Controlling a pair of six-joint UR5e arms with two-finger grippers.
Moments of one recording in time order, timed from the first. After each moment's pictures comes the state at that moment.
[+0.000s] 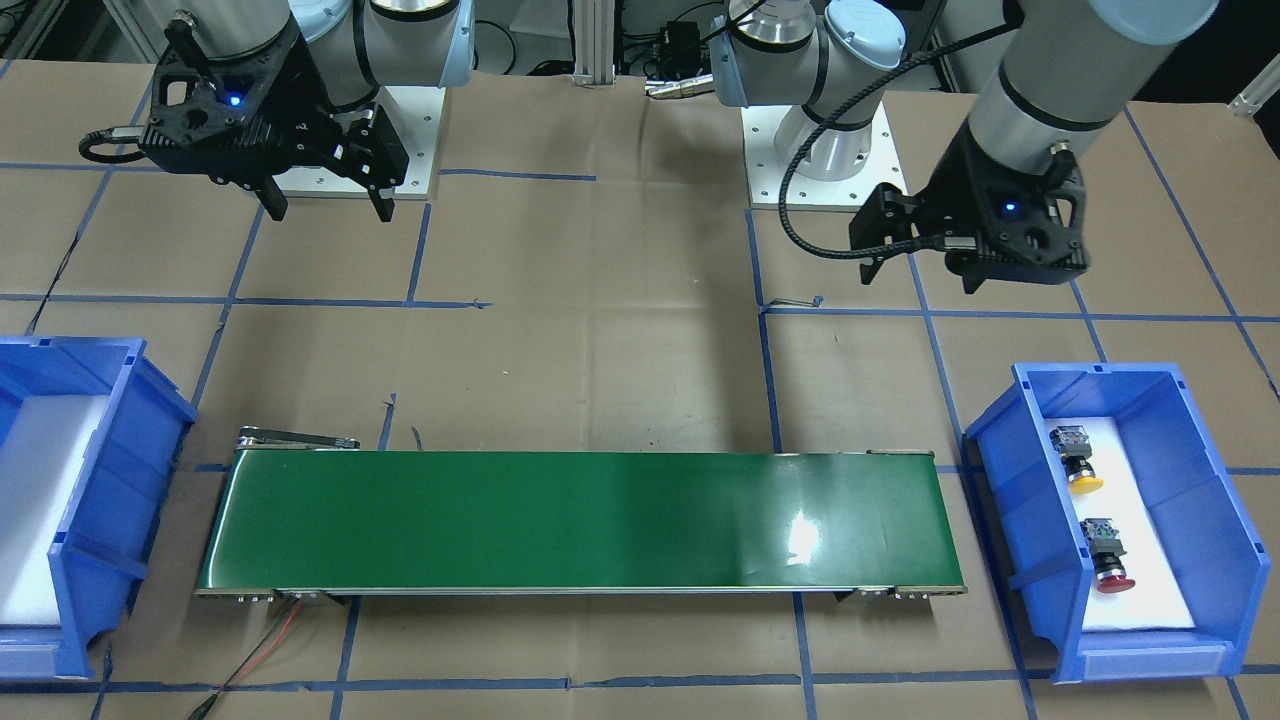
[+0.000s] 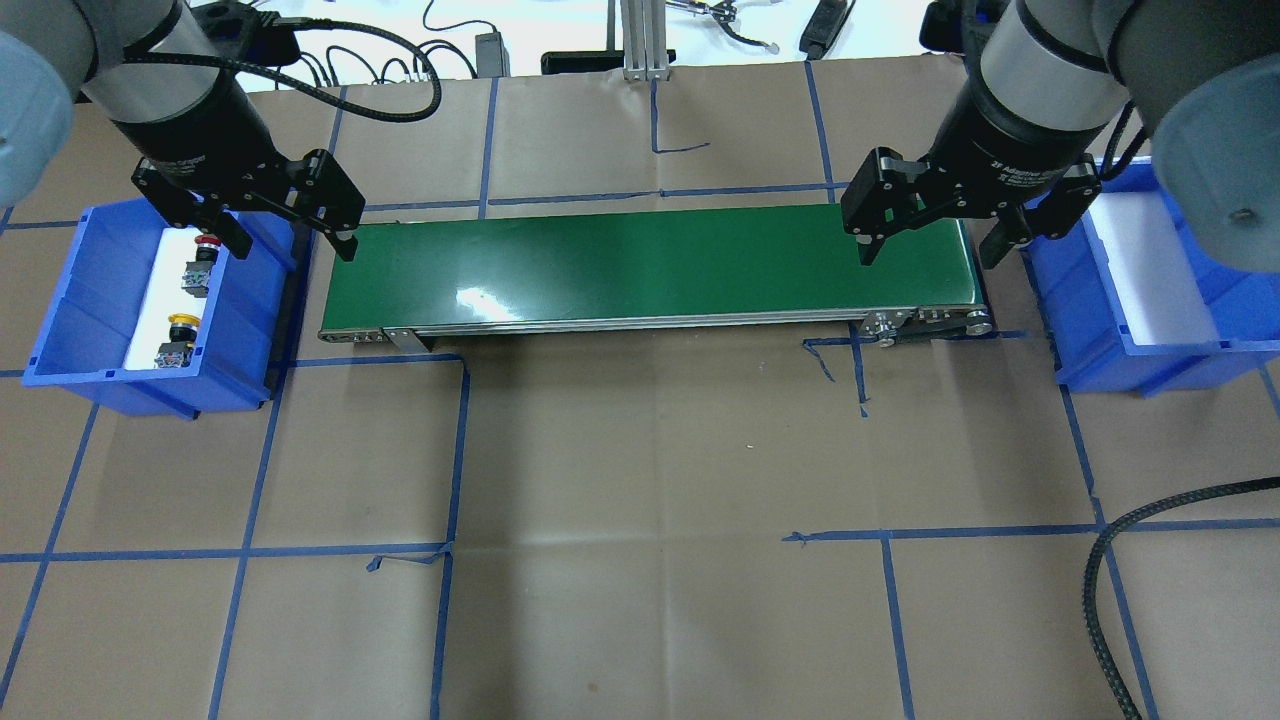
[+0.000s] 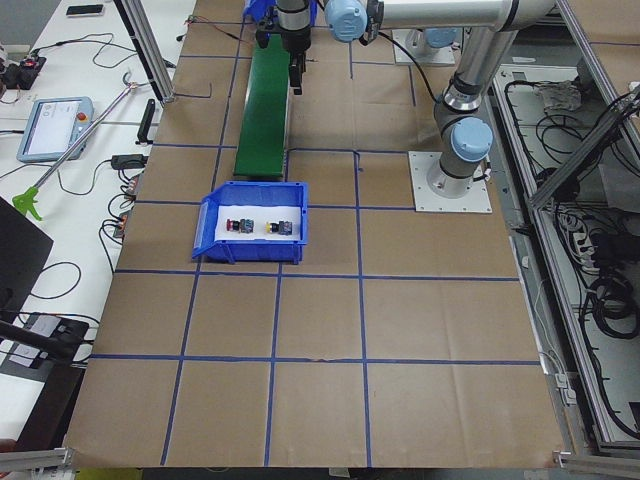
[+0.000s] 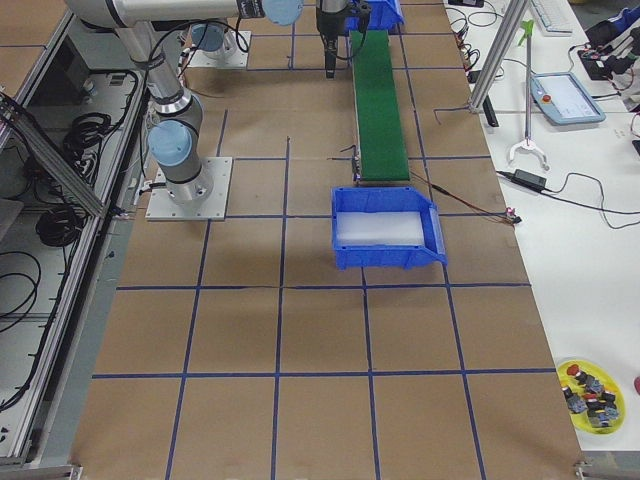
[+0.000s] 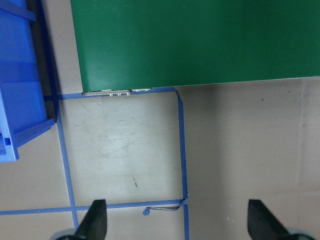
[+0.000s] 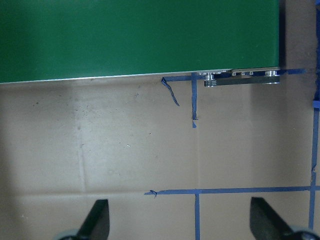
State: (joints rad) left arm -1.44 -1.61 -1.55 -1.61 1.57 0.21; right arm 1.60 -1.66 1.63 -1.57 -1.51 0.08
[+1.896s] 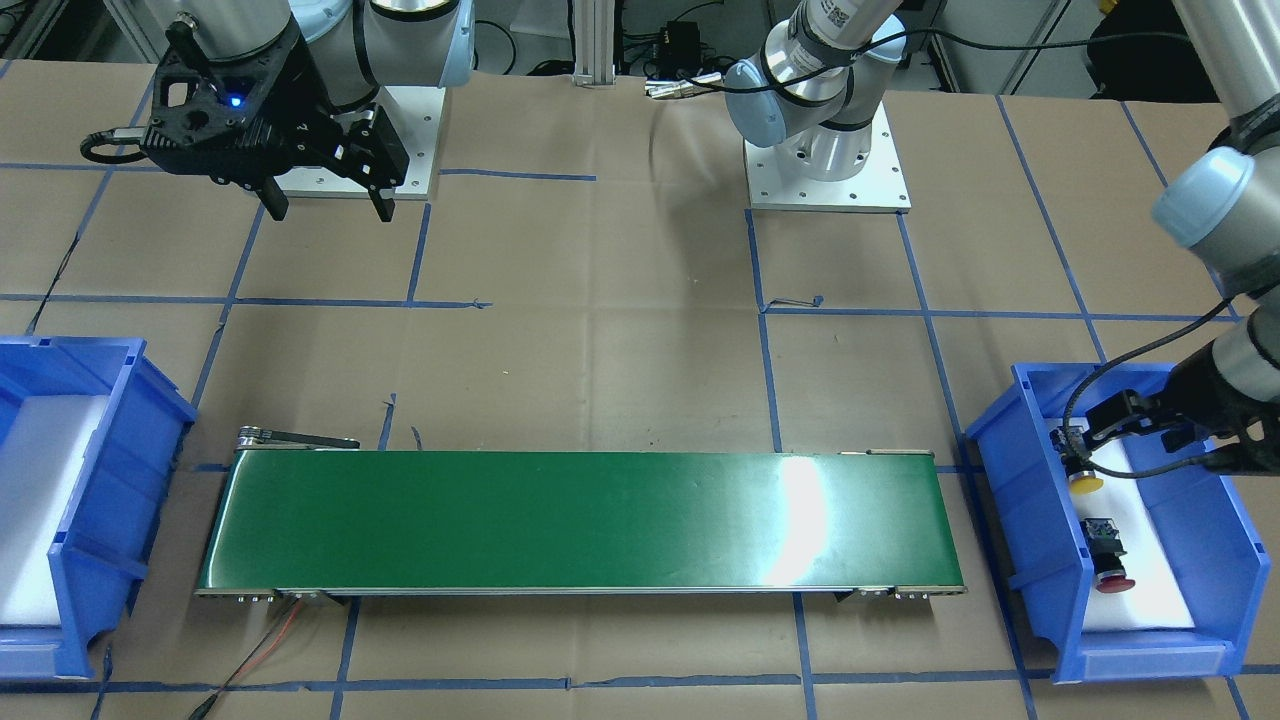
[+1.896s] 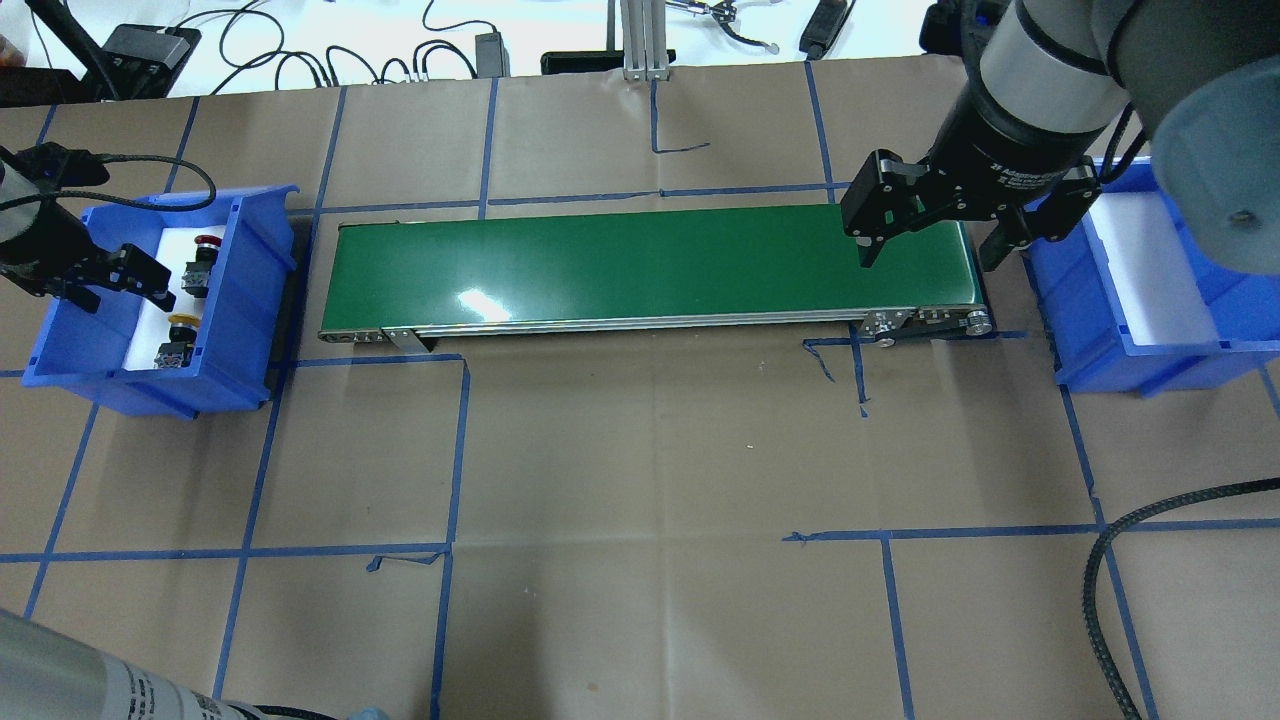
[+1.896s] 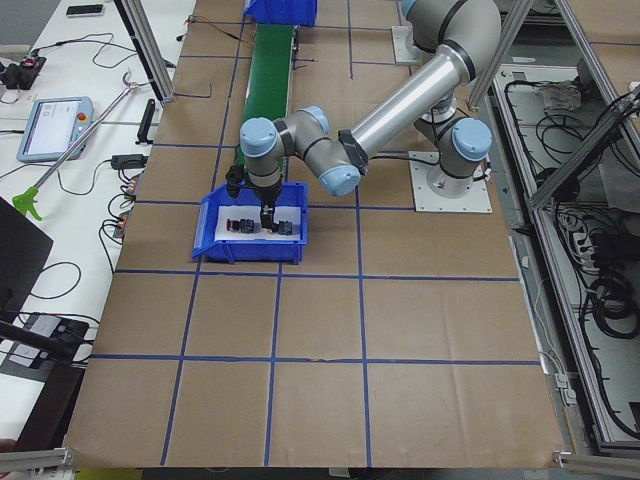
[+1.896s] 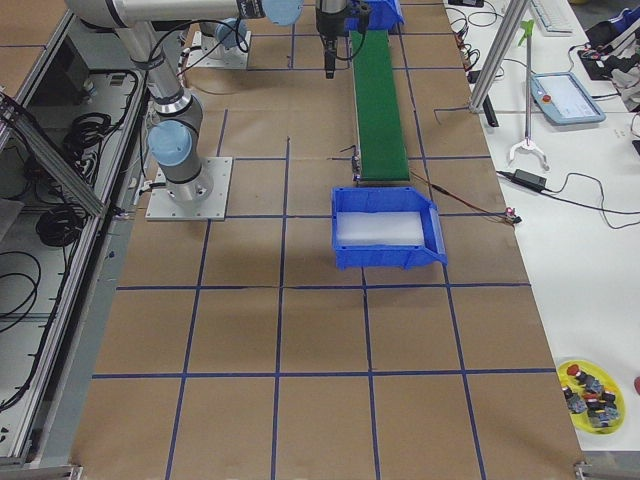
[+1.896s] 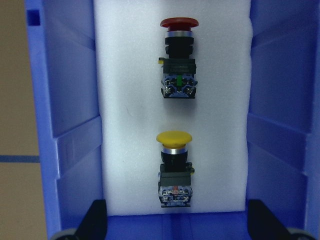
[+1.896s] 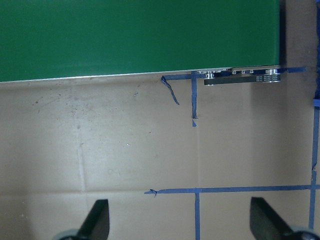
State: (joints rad) left arm -0.99 -1.94 -1.70 -1.06 1.58 0.61; right arm 1.60 -1.66 1.63 -1.57 -1.51 0.08
